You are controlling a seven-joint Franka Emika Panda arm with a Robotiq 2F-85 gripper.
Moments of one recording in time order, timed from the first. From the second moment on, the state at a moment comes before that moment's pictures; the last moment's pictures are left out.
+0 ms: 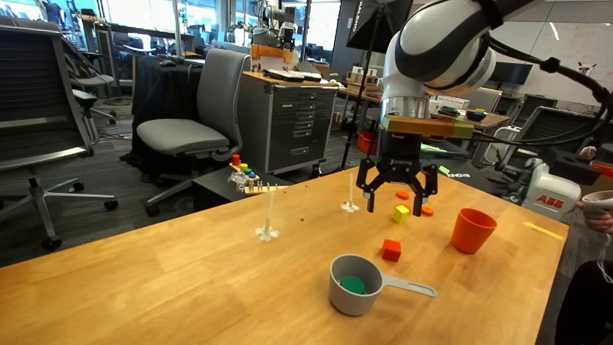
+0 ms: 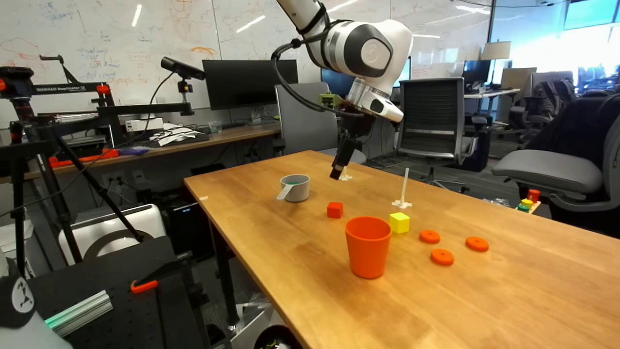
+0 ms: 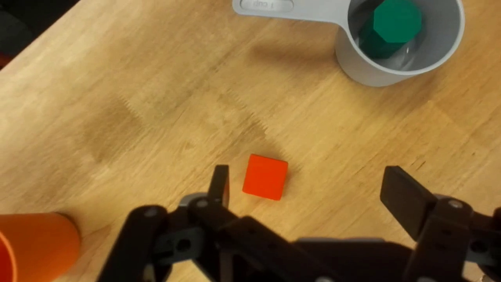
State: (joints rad) arm 0.16 0.59 -0.04 -1.69 0.29 1.93 0.68
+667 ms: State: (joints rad) arm 0.15 0.68 -0.02 -1.71 0.40 2.14 0.71
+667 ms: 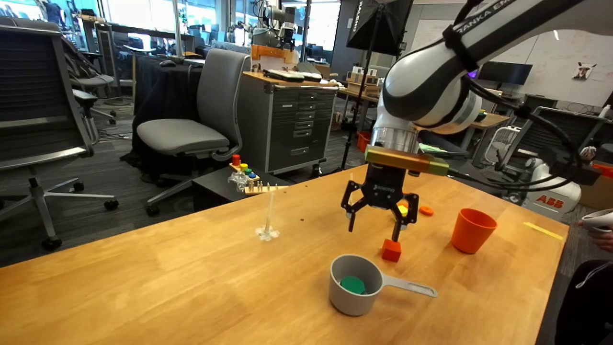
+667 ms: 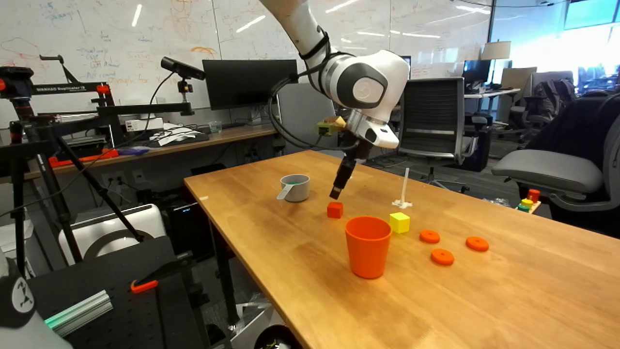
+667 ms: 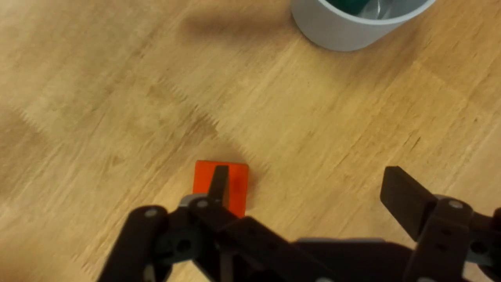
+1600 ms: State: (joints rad) arm 0.14 0.66 -0.01 -1.79 0.45 2.15 0.97
